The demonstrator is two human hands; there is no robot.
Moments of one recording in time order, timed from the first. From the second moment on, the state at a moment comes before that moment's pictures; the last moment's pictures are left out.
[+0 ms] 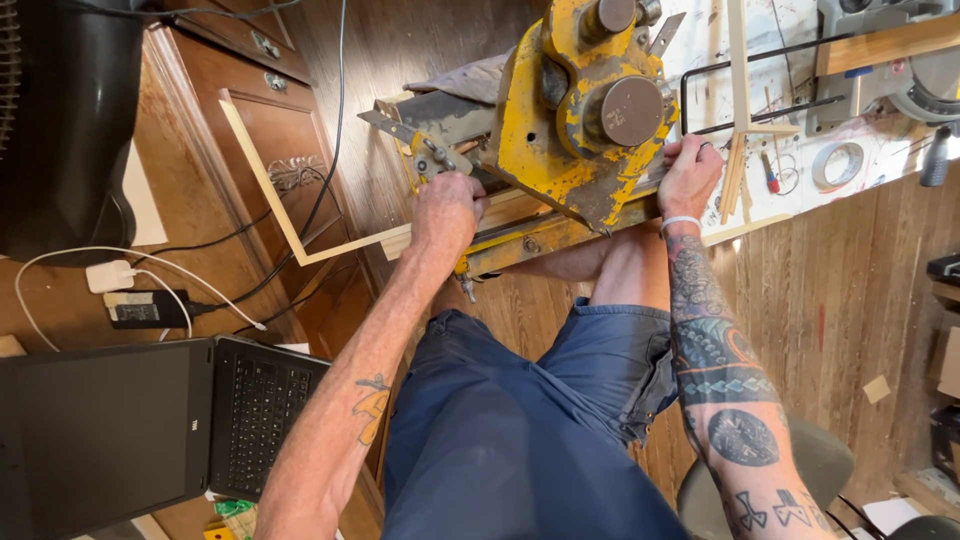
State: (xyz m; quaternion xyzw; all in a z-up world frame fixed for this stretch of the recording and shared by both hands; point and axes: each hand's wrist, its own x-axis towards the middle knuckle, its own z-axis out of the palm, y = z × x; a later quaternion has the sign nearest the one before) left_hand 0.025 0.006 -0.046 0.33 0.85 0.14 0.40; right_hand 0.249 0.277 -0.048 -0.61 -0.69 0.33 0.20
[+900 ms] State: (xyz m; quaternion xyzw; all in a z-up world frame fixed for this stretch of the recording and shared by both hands) left_hand 0.020 -0.002 0.002 0.40 0.85 0.14 0.32; right_hand 0.250 0.276 -0.044 -0.59 -0.71 0.33 0.21
